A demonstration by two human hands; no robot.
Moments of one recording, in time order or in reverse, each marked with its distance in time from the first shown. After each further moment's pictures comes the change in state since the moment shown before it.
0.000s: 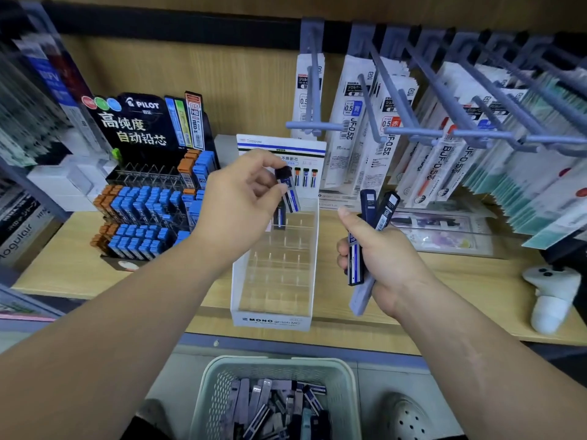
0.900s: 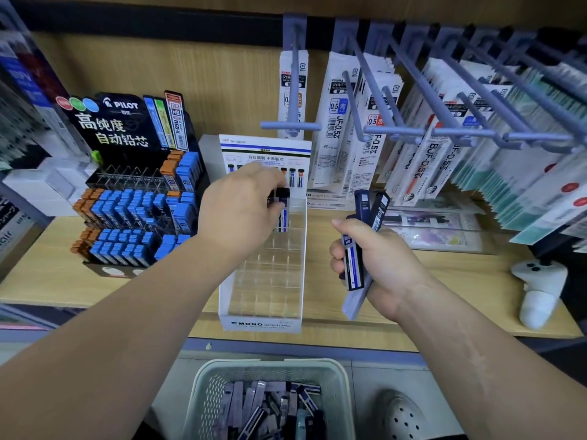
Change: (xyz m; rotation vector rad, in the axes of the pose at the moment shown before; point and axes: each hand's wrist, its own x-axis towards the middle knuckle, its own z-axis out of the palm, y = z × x) left_hand 0.010 -0.011 0.018 0.703 -0.059 0.319; right_hand 0.000 0.000 -0.014 0.026 -0.086 0.059
